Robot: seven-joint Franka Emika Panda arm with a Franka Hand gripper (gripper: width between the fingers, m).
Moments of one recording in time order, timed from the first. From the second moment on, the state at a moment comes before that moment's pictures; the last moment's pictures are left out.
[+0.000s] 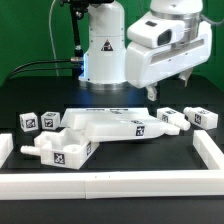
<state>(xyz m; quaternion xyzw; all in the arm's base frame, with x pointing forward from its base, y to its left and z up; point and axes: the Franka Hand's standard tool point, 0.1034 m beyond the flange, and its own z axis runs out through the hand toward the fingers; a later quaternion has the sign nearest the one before) 0.418 0.109 0.083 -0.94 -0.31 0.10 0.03</state>
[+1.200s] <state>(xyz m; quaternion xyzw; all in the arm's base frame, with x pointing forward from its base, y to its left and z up) 0.427 0.063 0.085 -0.99 -0.13 0.09 0.03</state>
